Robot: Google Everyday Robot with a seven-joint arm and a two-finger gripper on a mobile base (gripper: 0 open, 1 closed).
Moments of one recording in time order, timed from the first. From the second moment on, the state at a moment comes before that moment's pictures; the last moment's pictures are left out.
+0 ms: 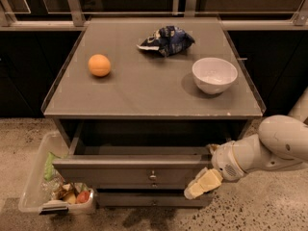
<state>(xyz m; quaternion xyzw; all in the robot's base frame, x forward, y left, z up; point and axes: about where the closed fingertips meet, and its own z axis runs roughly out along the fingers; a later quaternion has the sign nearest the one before) 0.427 -0.144 0.656 -0.42 0.84 0.26 0.23</state>
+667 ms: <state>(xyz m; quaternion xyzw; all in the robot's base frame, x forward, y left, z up) 0.415 -0.144 0.660 -0.42 0.84 0.27 0.21</state>
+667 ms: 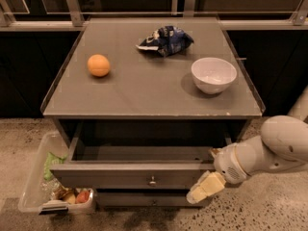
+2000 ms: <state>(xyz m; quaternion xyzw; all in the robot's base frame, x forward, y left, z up) 0.347 -0.145 0.672 -0.40 0.85 0.30 0.15</state>
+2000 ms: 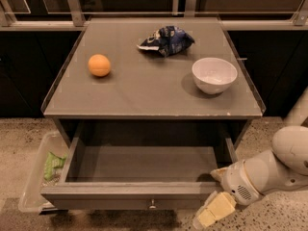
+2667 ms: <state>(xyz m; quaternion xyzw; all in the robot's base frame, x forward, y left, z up) 0.357 -0.155 0.736 -0.45 0.84 0.20 0.21</state>
